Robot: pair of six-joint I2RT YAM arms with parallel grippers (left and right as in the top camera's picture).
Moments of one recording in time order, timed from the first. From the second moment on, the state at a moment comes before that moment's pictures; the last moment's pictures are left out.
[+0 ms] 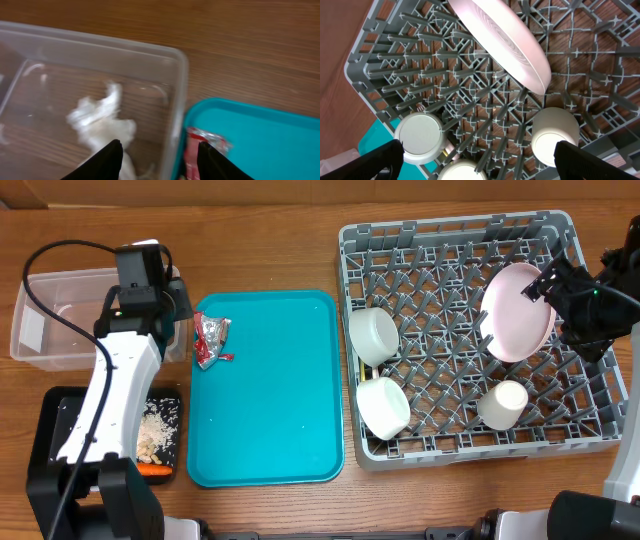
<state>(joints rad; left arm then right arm) 0.05 1.59 1.23 -0.48 -0.18 -0.13 -0.28 1.58 1.79 -1.42 -0.22 0.51</state>
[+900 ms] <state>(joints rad) -0.16 1.87 1.22 -0.61 -0.28 -0.17 -0.28 1.58 1.79 -1.42 -0.22 0.51</state>
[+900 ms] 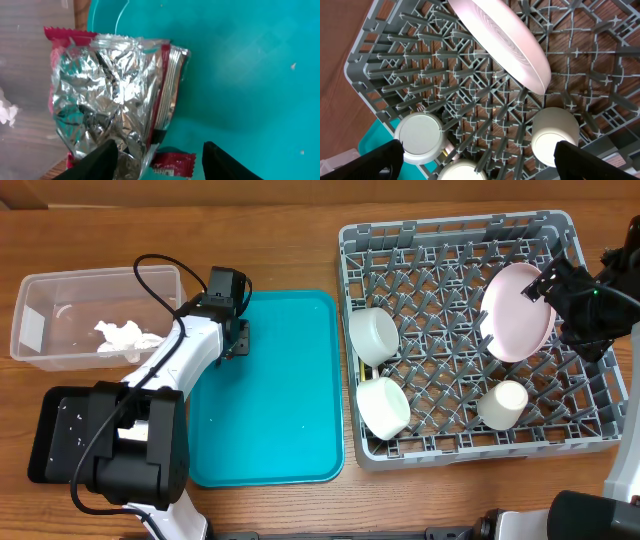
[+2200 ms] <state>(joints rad) -0.04 1.59 1.40 -0.70 -0.25 -0.10 -0.28 1.58 1.79 -1.42 -0.22 0.51</state>
